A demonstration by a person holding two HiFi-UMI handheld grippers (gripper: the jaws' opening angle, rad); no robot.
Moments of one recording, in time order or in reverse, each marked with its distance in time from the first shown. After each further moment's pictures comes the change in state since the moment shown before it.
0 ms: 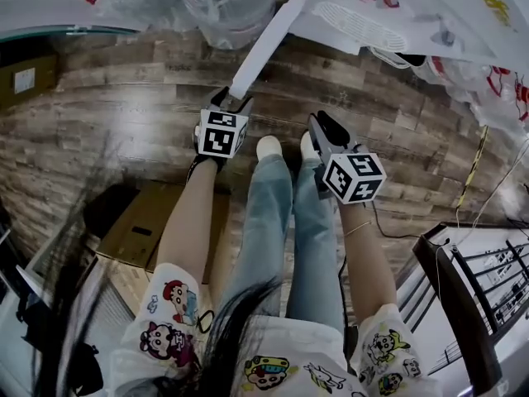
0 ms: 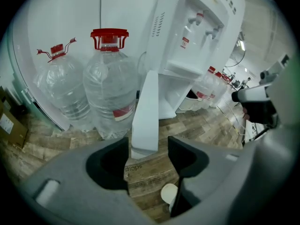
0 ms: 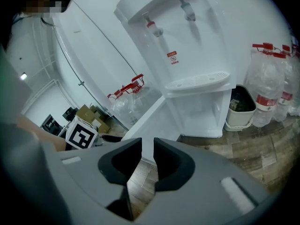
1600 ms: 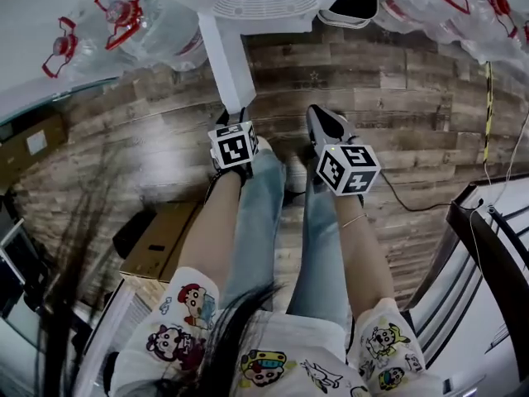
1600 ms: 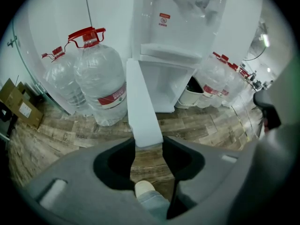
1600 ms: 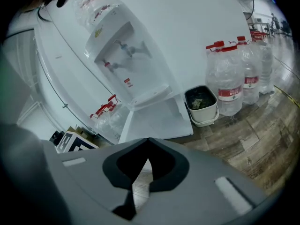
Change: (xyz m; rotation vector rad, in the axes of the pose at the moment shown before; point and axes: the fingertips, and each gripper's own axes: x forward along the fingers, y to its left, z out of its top) left arm 0.037 -0.130 -0.006 -0.129 0.108 0.185; right arm -0.096 -0.115 -0.016 0.226 -0.160 -0.132
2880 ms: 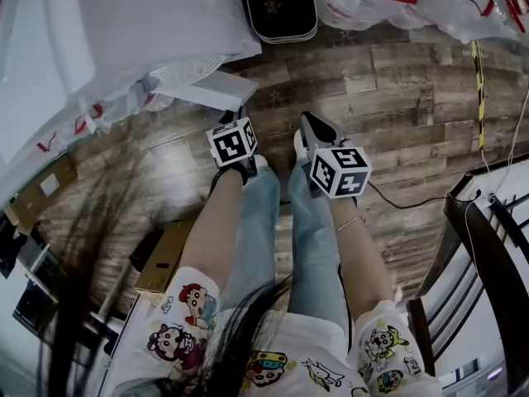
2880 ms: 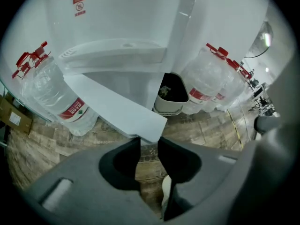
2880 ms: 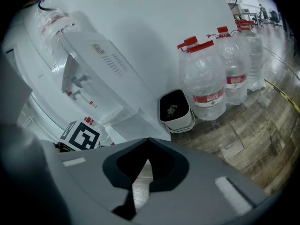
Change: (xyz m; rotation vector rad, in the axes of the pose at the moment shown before) left arm 0.069 -0.177 0.105 0.021 0.084 -0.041; right arm -0.023 -0.163 0.085 0.130 0.044 -0.052
